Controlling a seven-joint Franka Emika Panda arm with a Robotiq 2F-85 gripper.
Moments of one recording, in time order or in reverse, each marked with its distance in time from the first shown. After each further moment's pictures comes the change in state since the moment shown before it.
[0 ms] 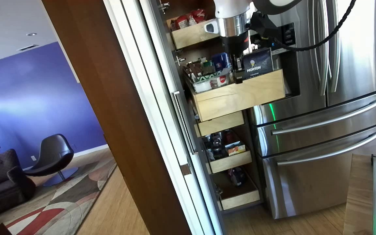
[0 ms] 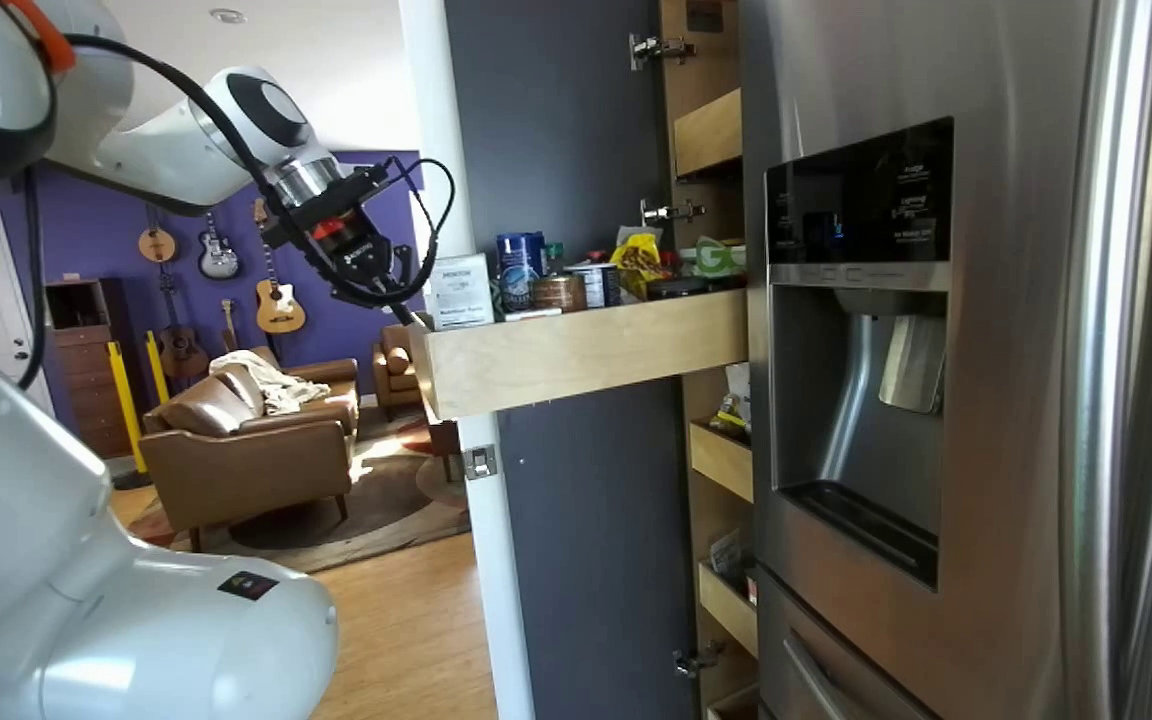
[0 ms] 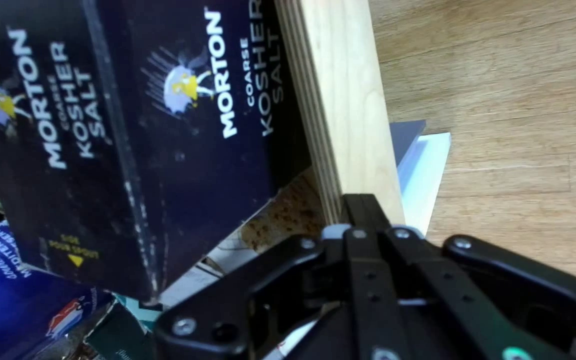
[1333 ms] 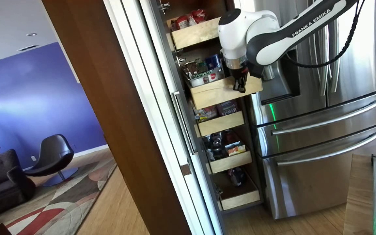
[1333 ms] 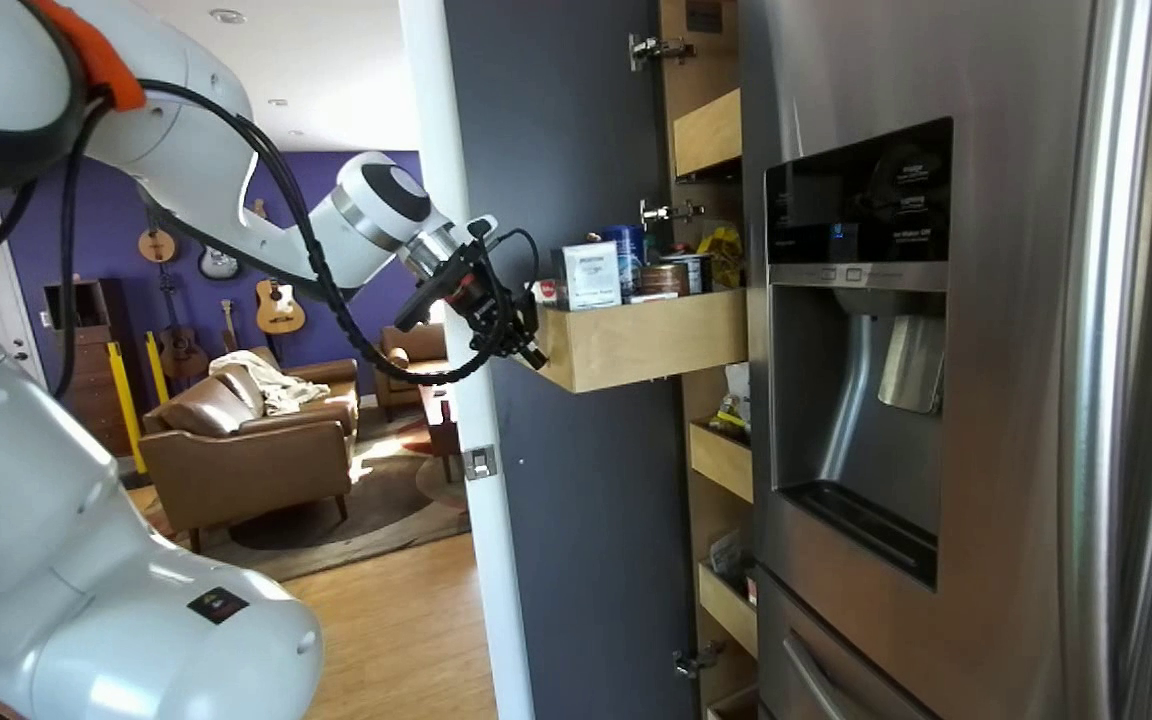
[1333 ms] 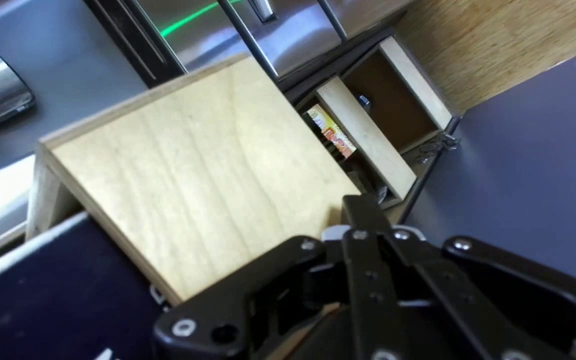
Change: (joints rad) arm -0.201 0.066 -0.099 -0.218 -0.261 0.331 0.408
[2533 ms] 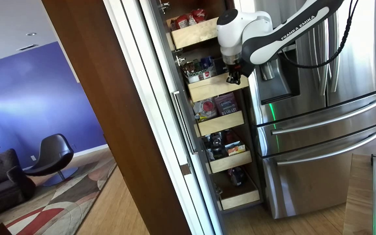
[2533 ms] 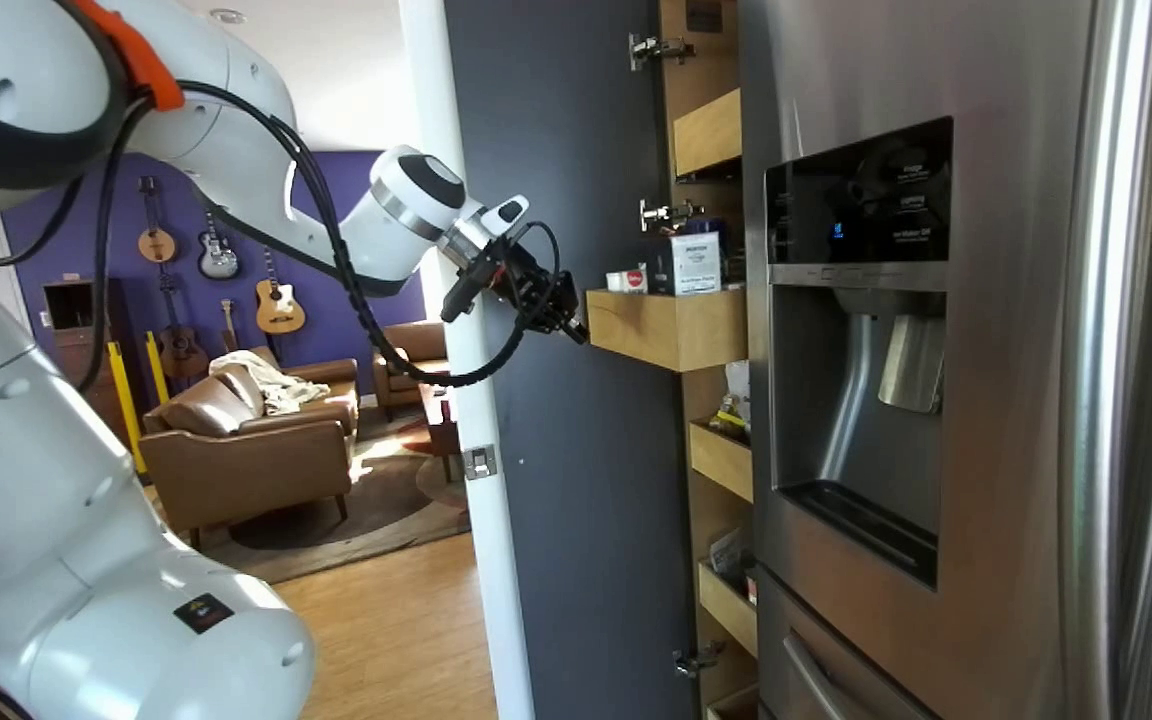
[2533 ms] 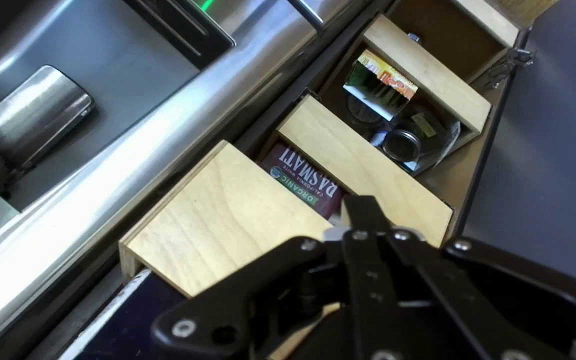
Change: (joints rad) arm -0.075 0.073 -0.019 0.081 -0.117 0.079 0.215
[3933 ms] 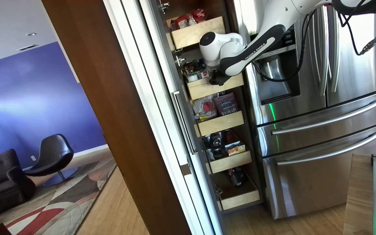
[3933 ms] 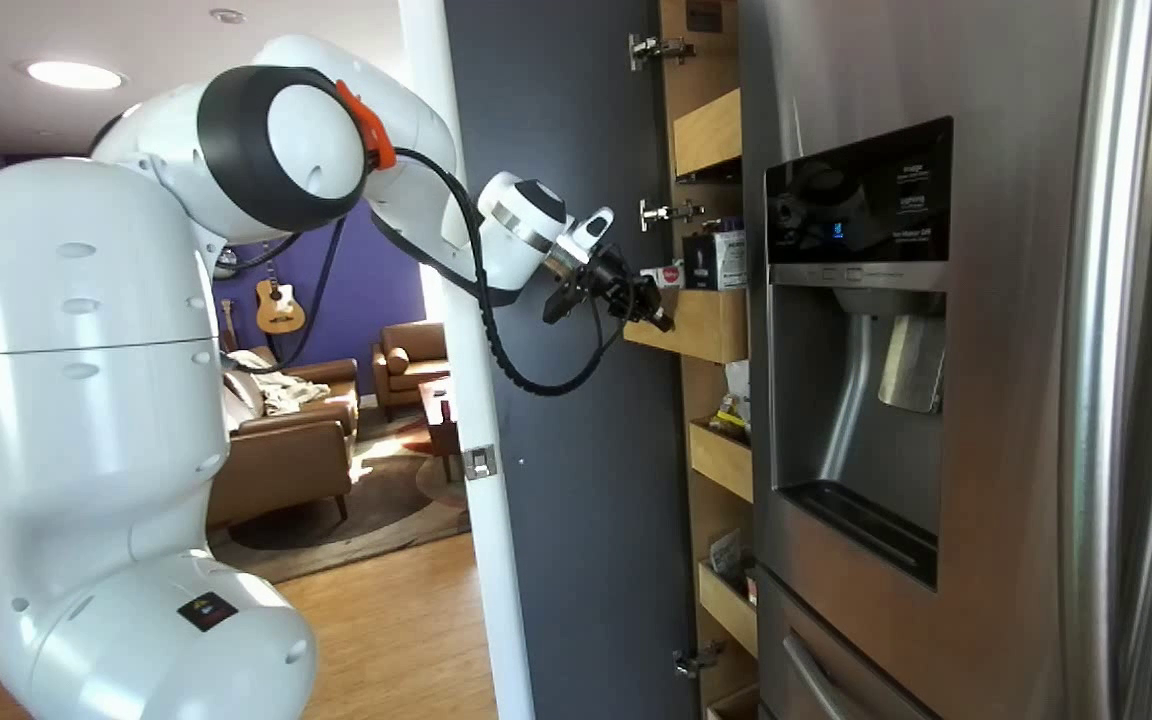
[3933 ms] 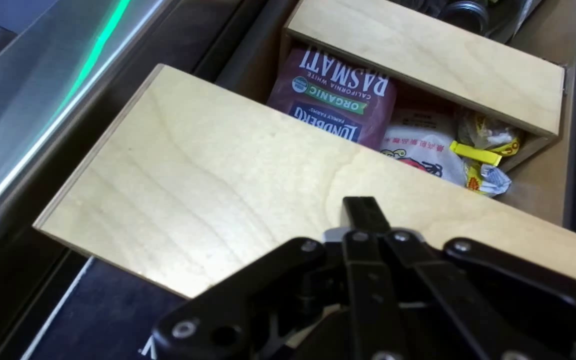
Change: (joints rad) arm 0.016 0.432 -0.146 0.401 -0.186 0.102 0.322
